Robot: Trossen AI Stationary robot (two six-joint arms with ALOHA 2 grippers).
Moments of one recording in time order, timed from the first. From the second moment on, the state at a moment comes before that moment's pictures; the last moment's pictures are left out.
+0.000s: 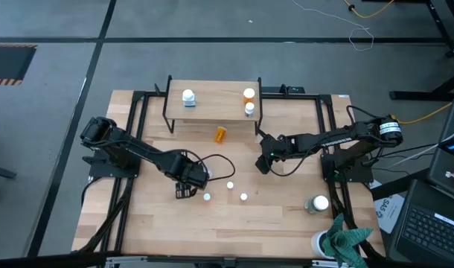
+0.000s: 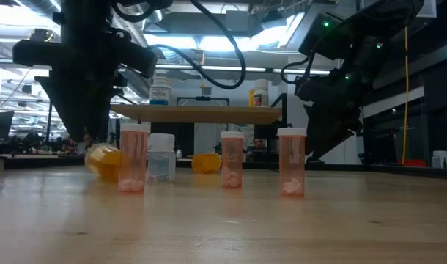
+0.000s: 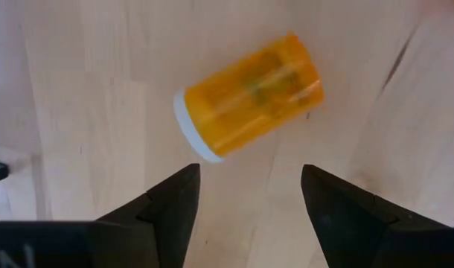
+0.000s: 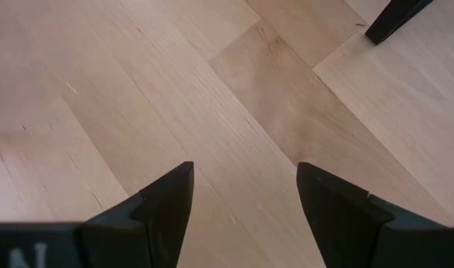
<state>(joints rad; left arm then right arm) -0.29 1.65 1.10 -0.96 -0.21 -0.48 -0.02 1.47 0.71 -0.30 0.22 0.65</state>
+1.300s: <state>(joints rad) -0.26 1.65 1.10 -1.01 -0.29 -0.59 -0.02 1.47 0.71 -0.30 0.22 0.65</state>
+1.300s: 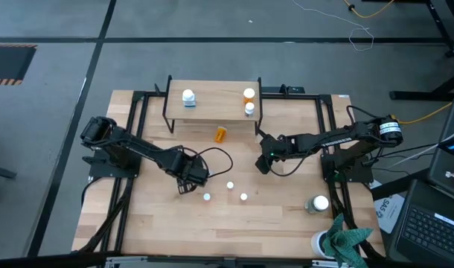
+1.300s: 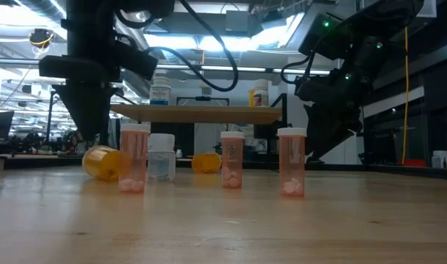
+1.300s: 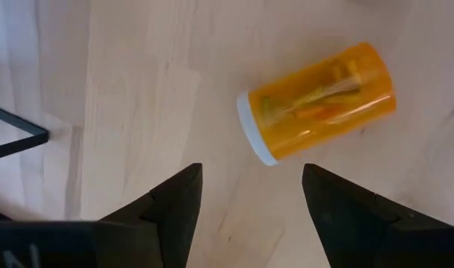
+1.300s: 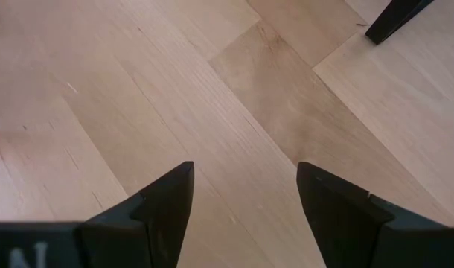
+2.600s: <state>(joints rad) -0.12 1.57 1.17 -1.15 -0.17 -0.15 -0.02 1.47 0.71 -0.29 0.22 0.65</state>
